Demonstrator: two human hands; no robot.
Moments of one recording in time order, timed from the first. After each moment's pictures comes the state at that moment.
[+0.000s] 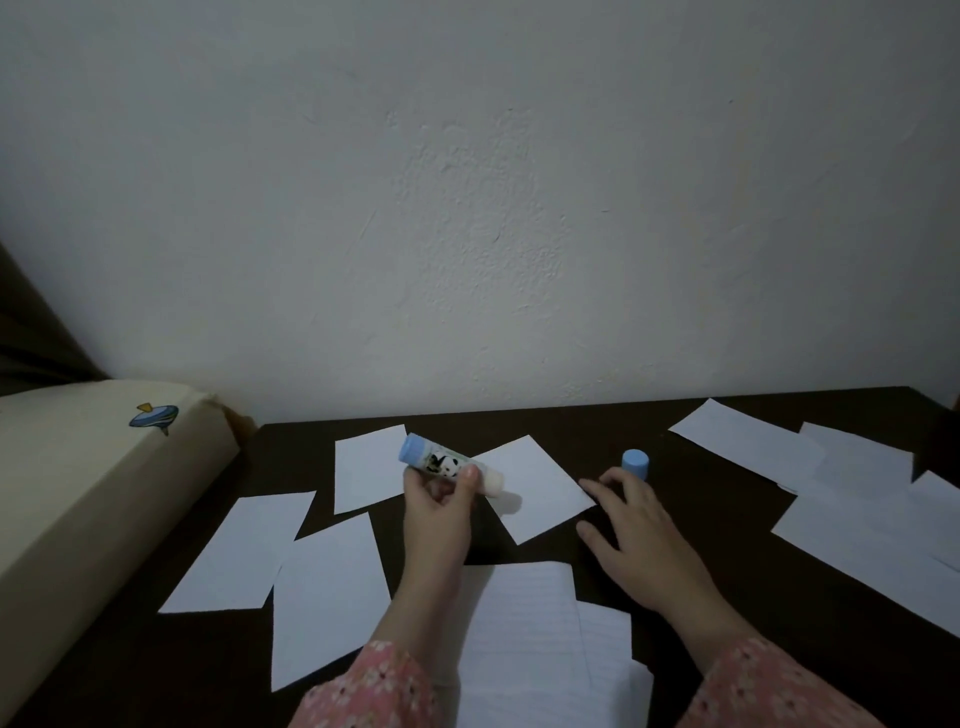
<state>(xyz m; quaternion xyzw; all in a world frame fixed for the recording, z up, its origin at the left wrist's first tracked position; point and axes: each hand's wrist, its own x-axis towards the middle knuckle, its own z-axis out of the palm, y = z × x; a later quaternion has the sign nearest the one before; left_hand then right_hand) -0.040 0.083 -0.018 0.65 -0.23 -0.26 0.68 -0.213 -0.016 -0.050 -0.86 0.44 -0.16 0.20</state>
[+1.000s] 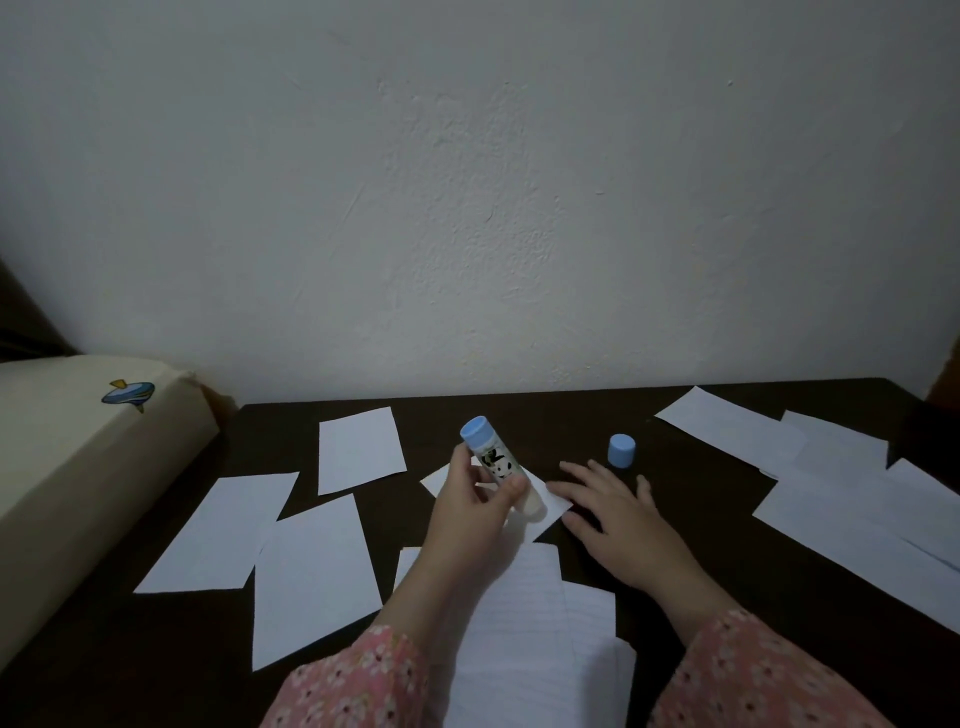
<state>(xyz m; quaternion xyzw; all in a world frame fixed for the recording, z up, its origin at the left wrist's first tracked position) -0.066 0.082 -0.015 0.67 -0.38 -0.32 0.55 -0.211 -0.026 -0.054 -0.90 0.39 -0.10 0.19</state>
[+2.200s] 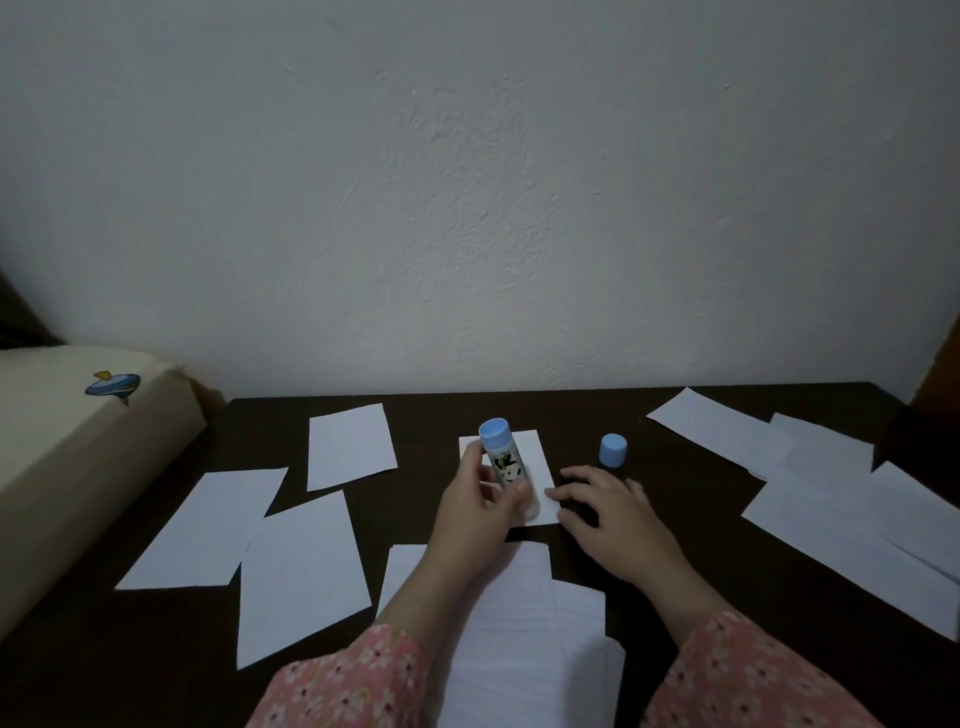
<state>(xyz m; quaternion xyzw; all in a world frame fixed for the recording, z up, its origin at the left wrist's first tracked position) -0.067 0.071 -0.028 0.69 -0.44 -0.28 0.51 -0.214 -0.025 -0.051 -0.87 0.41 -0.15 0.22</state>
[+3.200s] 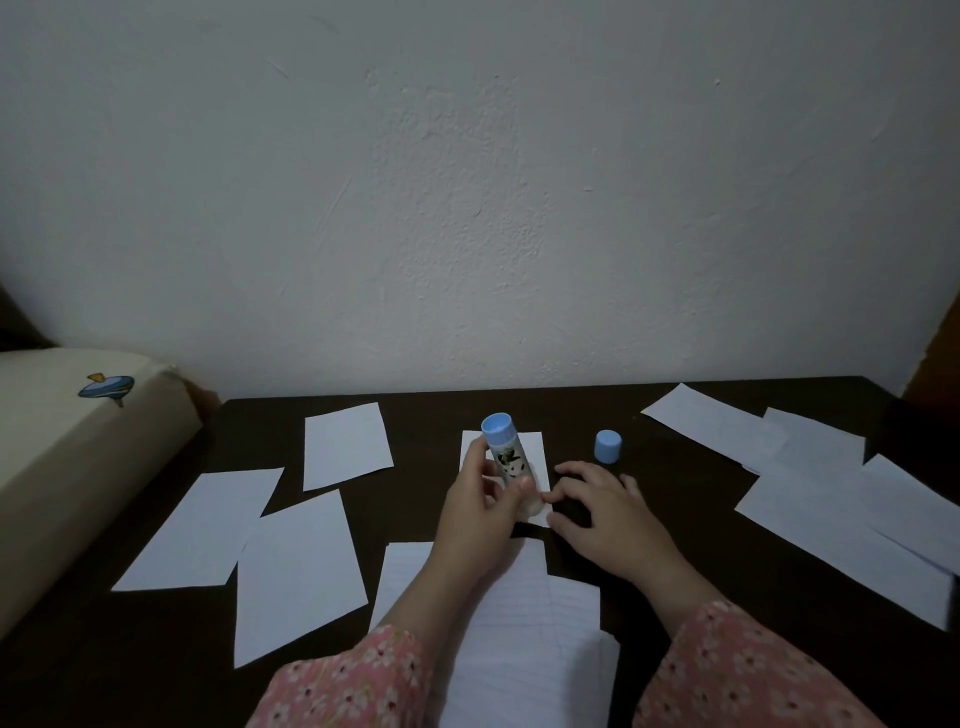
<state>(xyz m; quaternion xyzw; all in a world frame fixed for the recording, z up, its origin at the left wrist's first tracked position) -0.074 0.072 -0.032 0.67 -0.47 -0.23 0.53 -0.216 -0.025 -0.054 -0.89 0.38 -0.15 0.22</state>
